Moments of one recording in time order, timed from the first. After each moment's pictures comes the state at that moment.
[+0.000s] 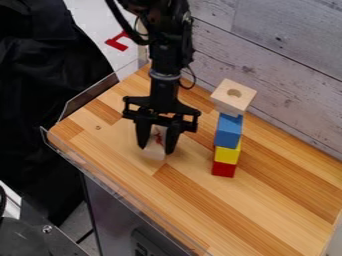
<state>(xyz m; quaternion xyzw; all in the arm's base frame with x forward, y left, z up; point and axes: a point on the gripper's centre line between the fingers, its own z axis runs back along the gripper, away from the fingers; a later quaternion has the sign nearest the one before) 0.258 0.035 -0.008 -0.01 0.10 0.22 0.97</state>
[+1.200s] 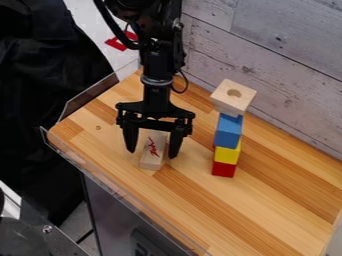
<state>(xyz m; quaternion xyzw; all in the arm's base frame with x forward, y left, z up) 0.255 0.035 -0.011 -0.03 0.09 0.25 0.96</state>
